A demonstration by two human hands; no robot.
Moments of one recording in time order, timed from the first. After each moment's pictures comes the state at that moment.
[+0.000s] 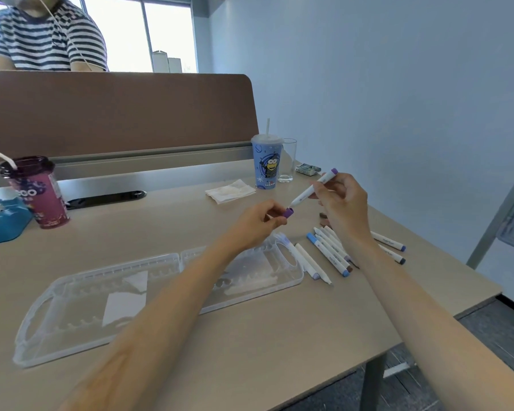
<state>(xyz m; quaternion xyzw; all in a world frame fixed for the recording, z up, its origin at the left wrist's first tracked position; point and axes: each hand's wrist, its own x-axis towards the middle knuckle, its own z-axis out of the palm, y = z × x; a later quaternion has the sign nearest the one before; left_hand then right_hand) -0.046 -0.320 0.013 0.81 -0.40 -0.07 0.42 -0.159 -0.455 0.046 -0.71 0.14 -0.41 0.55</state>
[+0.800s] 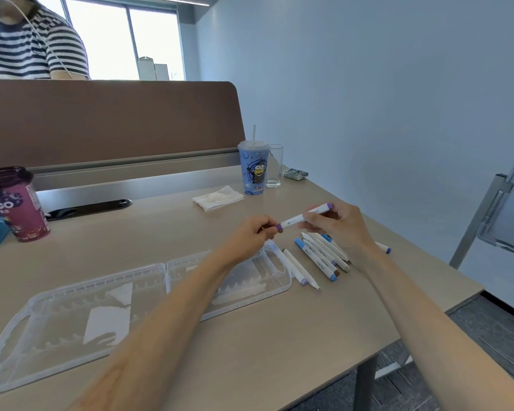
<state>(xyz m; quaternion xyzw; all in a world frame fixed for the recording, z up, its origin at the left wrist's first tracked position) -0.053 -0.328 0.002 0.79 -0.41 -0.10 0.44 -0.187 -0.479 0.038 -0.73 0.13 -0.25 0.63</state>
